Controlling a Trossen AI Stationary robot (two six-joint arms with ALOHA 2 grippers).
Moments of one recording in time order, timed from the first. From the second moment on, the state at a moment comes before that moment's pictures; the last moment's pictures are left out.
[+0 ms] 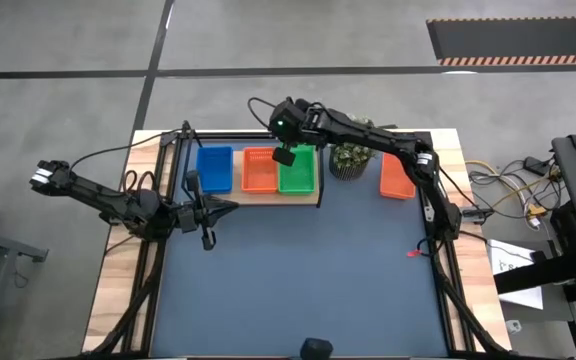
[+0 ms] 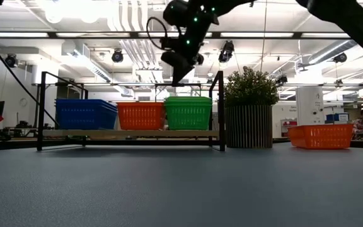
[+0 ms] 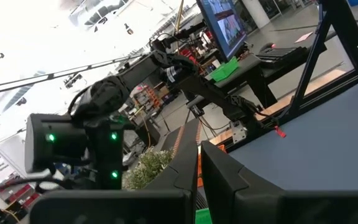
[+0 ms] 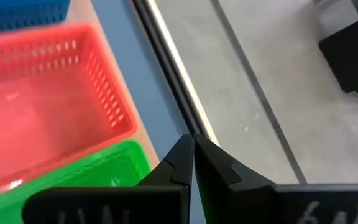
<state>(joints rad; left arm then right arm) -0.33 0.72 0.50 0.39 -0.47 0.67 -0.37 2.15 2.13 -0.87 0.33 -0.18</state>
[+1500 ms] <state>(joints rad) -0.33 0.83 0.33 0.51 -0.21 0.18 -0.04 1.61 1.40 -0.49 0.20 -0.23</state>
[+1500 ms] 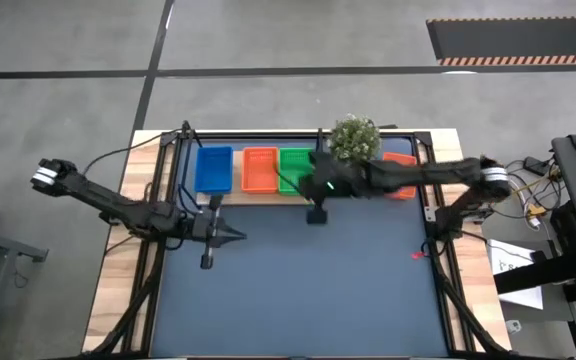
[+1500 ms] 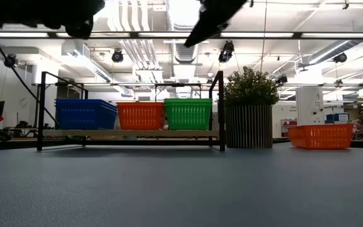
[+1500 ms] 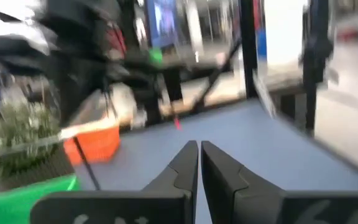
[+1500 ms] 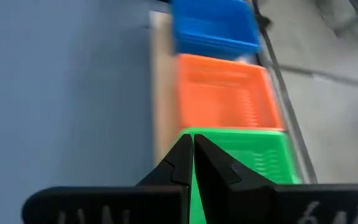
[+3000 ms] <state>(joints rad) -0.32 1.18 0.23 1.30 -0.34 0.35 -0.07 1.12 0.76 -1.08 0.47 0.78</state>
